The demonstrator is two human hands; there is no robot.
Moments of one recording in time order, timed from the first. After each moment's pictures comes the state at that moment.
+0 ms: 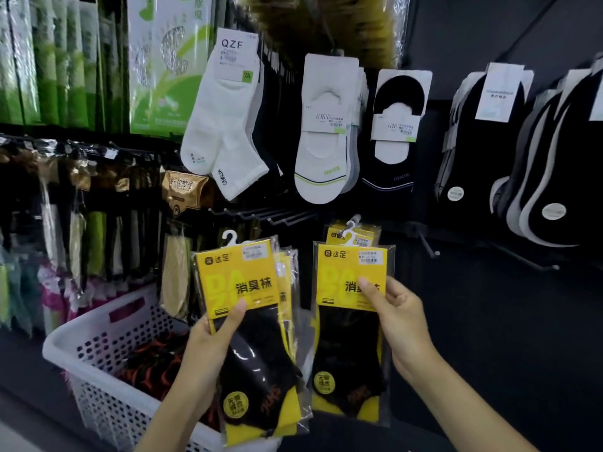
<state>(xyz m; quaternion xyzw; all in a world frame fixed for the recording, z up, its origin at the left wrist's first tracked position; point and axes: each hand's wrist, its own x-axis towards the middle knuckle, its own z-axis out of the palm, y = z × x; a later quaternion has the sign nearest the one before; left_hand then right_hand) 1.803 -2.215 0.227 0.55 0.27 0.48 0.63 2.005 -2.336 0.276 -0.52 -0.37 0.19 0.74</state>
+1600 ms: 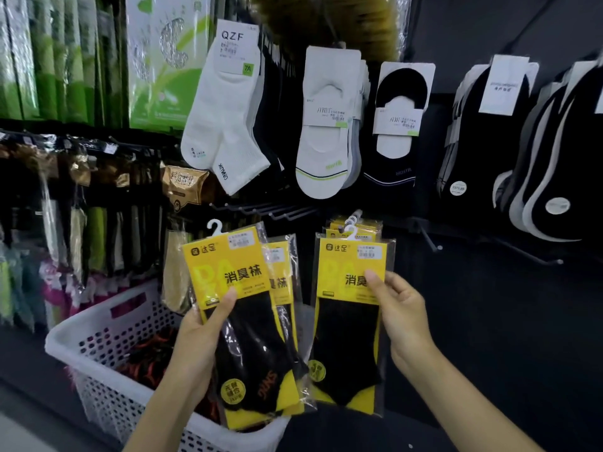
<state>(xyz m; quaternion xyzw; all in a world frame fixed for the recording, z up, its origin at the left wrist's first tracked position) 1.800 -2.212 0.232 0.53 0.23 0.52 0.63 2.007 -2.332 0.272 -0.52 -0.33 0.19 0.76</state>
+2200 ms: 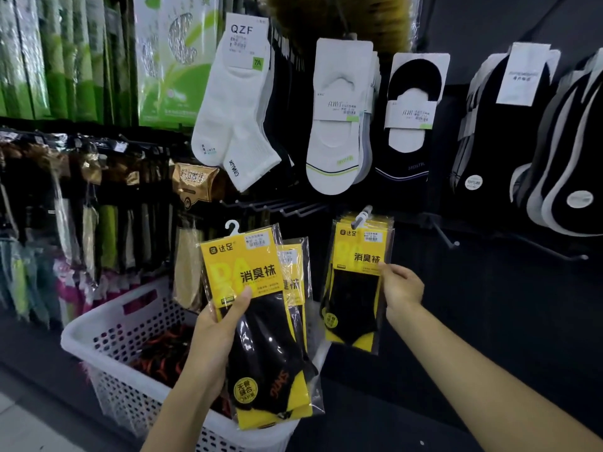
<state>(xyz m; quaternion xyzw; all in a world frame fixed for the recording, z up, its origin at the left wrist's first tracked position) 1.798 -2.207 0.226 0.55 0.23 0.51 0.62 2.059 -2.261 0.263 -0.63 -0.11 0.13 0.76</state>
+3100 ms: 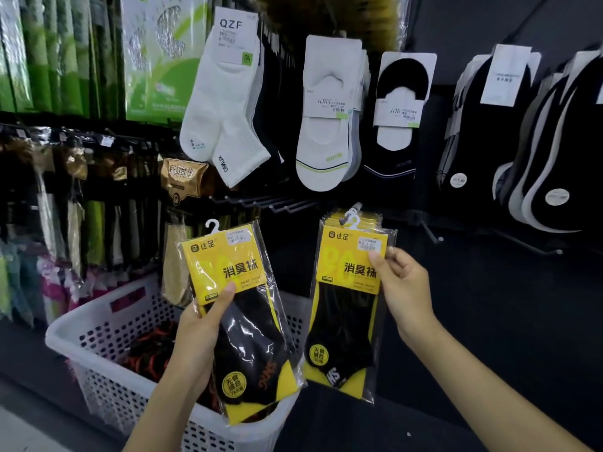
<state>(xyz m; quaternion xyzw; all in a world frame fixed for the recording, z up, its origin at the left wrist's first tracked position) 1.797 -2.205 0.225 0.53 0.25 0.52 0.62 2.017 -2.324 0.284 -0.55 -0.39 0.10 0.73</state>
